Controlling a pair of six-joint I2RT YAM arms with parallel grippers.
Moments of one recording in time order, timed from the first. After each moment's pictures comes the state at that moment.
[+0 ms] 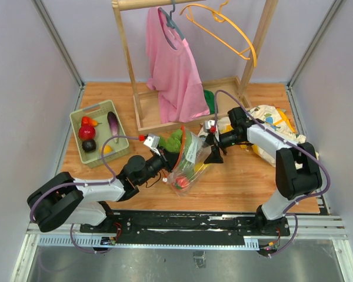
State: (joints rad) left arm -0.87 1.27 0.30 1.00 -0.07 -0.60; right arm 0.30 1.65 1.07 -0.70 -1.06 -1.11
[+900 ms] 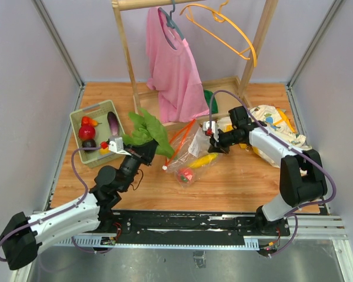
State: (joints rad) left arm -0.87 0.74 0.24 0.79 -0.39 -0.49; right arm 0.32 1.56 1.03 -0.59 -0.82 -1.02
